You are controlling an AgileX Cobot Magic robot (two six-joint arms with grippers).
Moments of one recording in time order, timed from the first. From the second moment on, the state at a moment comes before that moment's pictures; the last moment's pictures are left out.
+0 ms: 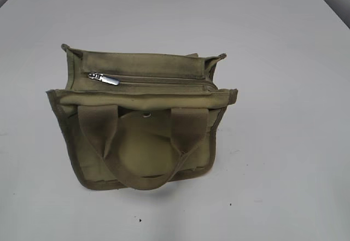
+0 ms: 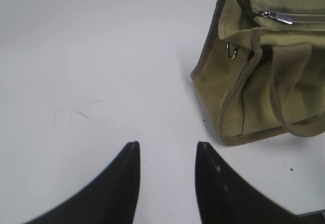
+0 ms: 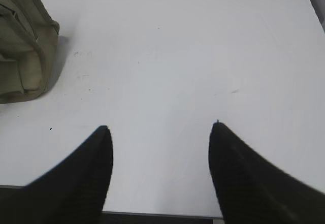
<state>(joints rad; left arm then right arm) -0.04 -0.01 -0.52 -0.14 1.06 0.11 0.03 -0.01 -0.48 0.08 1.09 -0.15</state>
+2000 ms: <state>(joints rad) -0.08 1.60 -1.11 -1.01 1.07 0.36 0.56 1.46 -1.25 0.46 0.59 -0.92</state>
